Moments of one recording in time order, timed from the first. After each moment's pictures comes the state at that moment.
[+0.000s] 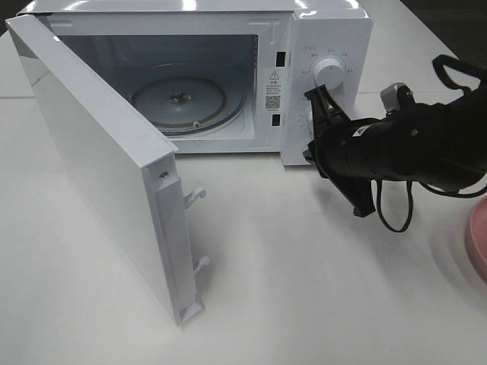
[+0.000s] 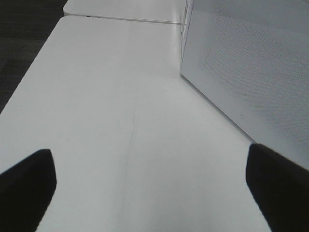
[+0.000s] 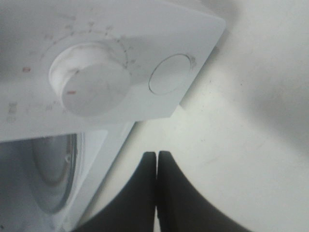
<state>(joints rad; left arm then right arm) -0.01 0.00 -0.50 0.03 1.04 -0.08 0.50 1.78 -0.76 0.63 -0.38 0.80</state>
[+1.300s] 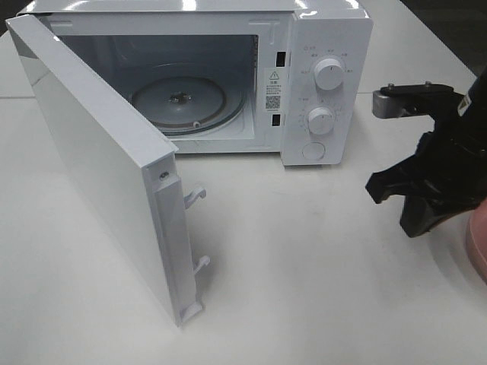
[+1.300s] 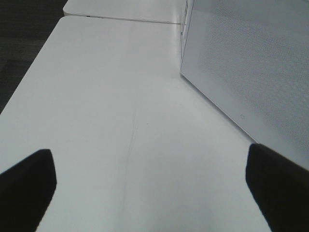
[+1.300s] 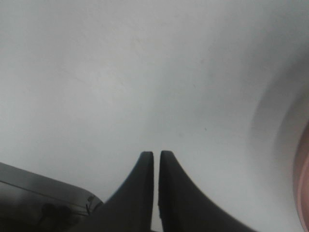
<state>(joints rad) -0.01 0.00 -0.50 0.03 1.04 -0.08 0.28 1.50 -0.89 0.10 0.86 0.00</state>
